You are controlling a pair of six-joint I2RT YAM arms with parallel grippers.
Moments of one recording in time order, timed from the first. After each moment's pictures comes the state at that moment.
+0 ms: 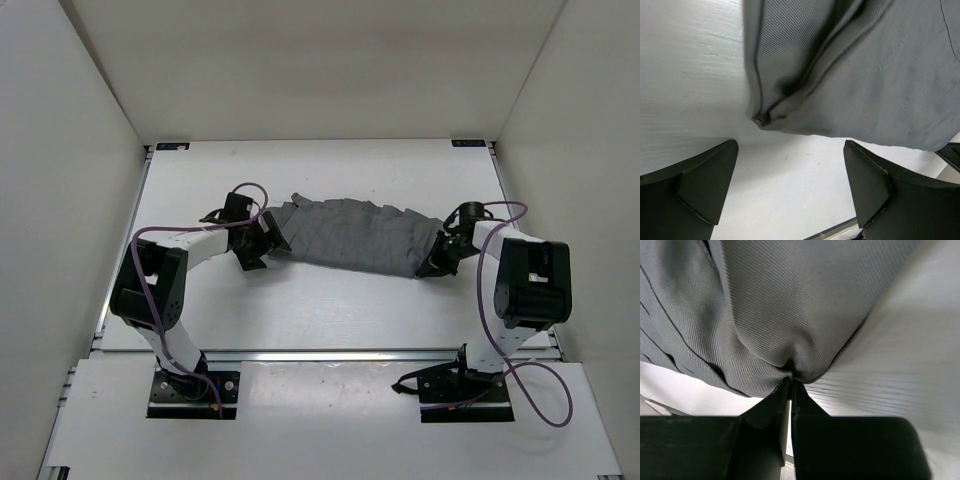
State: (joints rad) left arm -0.29 1.70 0.95 -0.29 0.24 -0.77; right arm -0.11 1.69 0.92 -0.57 -0.43 0.37
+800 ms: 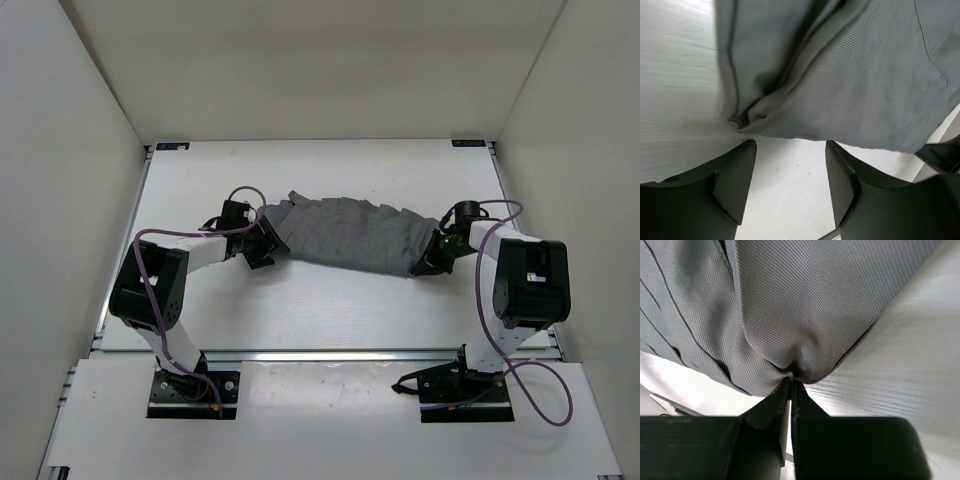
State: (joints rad) left arm -0.27 1.70 0.86 -0.10 0.30 -0.81; right arm -0.07 1.69 0.92 -0.55 -0.46 0.39
